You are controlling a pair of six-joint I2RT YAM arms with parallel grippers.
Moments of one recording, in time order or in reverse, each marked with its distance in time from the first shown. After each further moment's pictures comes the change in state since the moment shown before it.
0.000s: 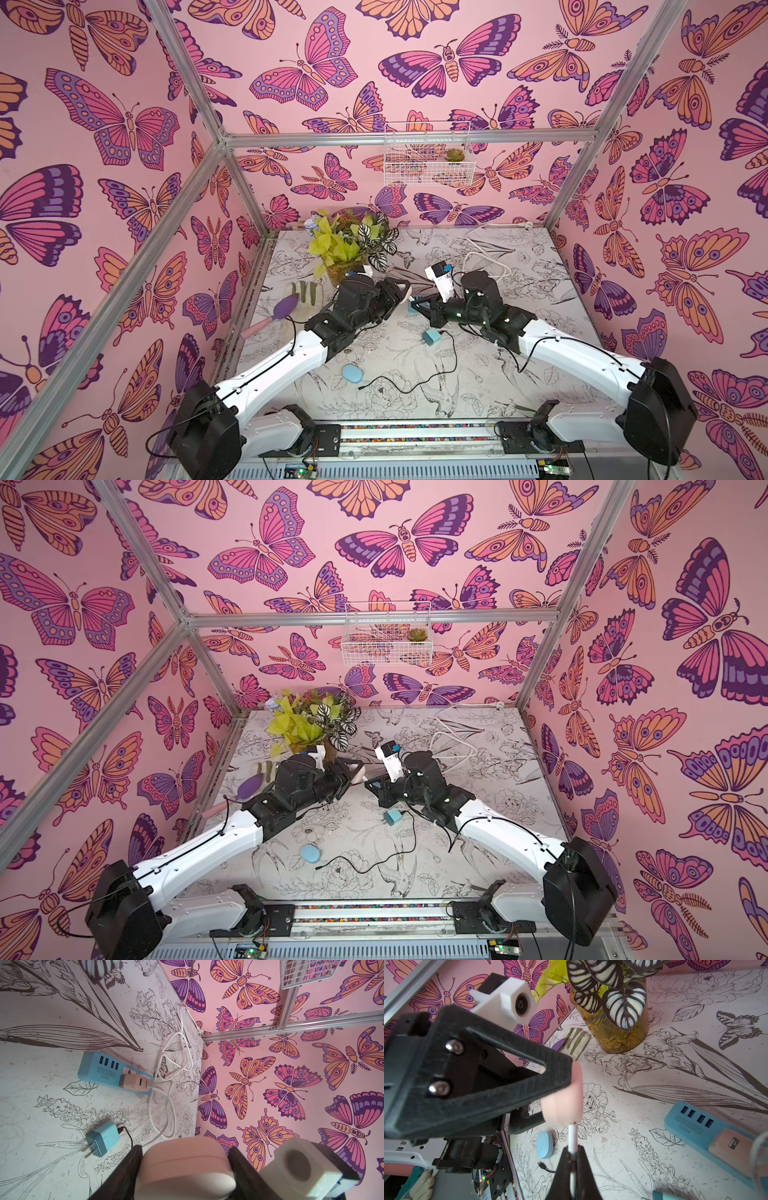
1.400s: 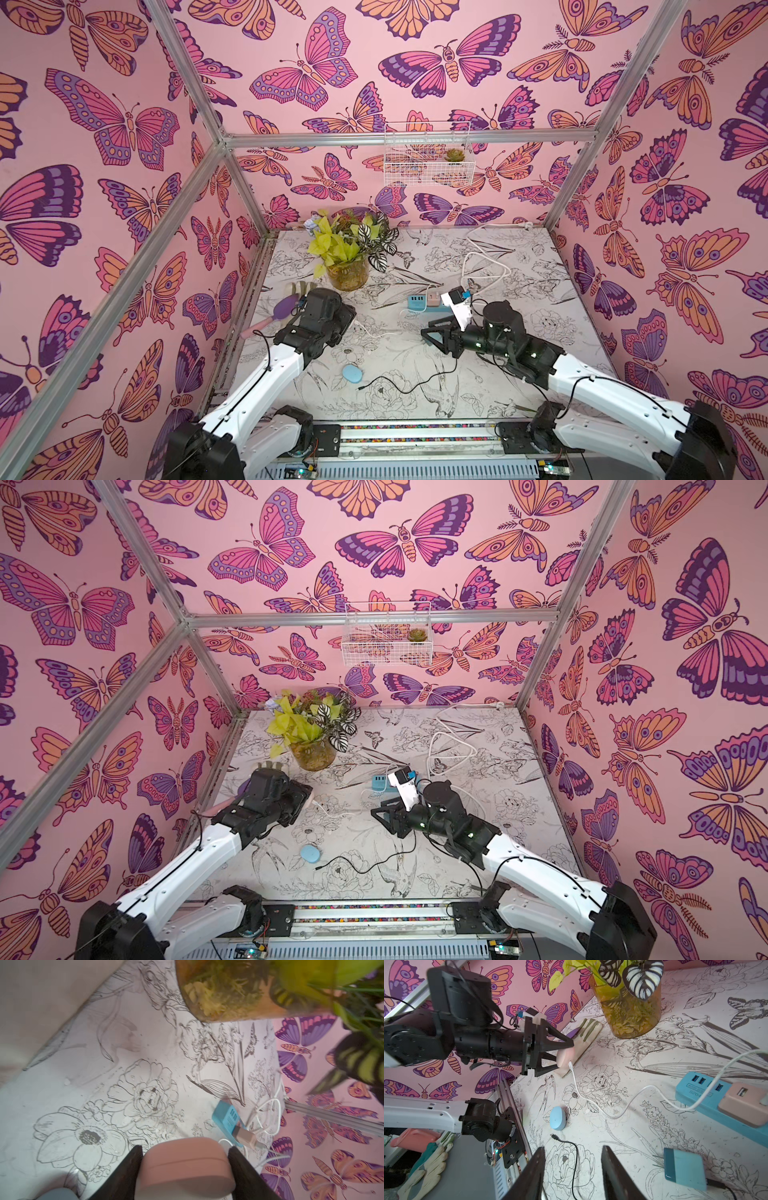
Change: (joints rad) left arm 0.361 -0.114 -0.166 -0.411 -0.108 0.043; right arm 0.074 -0.321 -0.267 0.004 0.040 0.025
